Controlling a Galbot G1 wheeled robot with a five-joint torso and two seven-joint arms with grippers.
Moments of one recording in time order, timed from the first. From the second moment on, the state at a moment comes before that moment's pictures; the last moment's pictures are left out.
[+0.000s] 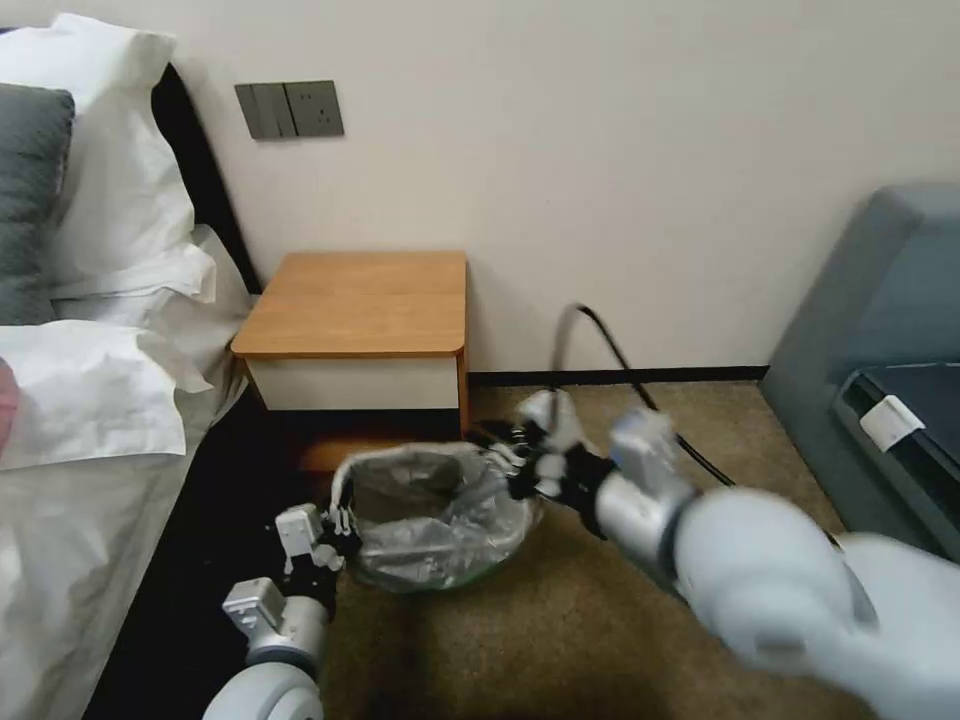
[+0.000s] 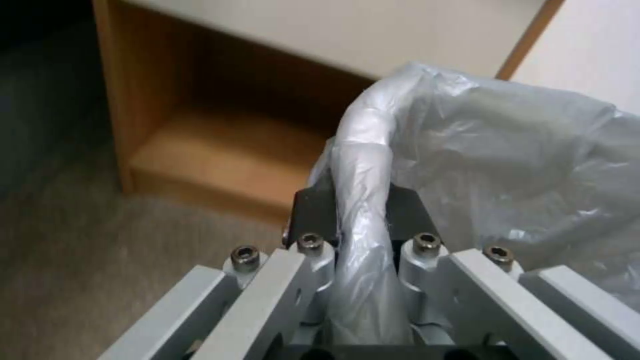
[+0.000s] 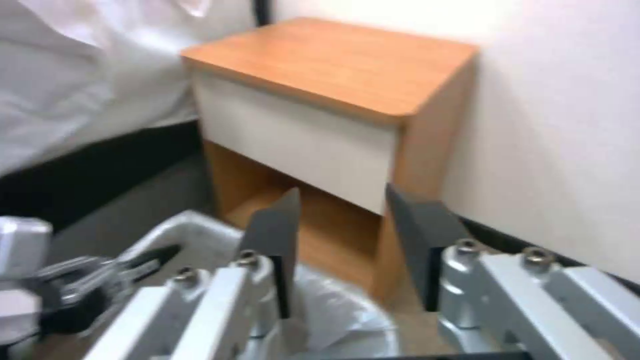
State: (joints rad) left arm 1.68 -1.32 -0.42 -2.11 -0.51 0.11 -0.25; right arm -0.80 0.63 -0.32 2.49 0.94 -0.47 0.64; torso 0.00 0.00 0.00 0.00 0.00
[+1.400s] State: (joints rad) left arm 1.71 -1.34 -0.34 -2.06 -0.28 0.09 -0.31; right arm -1.38 0.90 -0.03 2.45 0.49 -0.36 0.54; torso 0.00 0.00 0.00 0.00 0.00
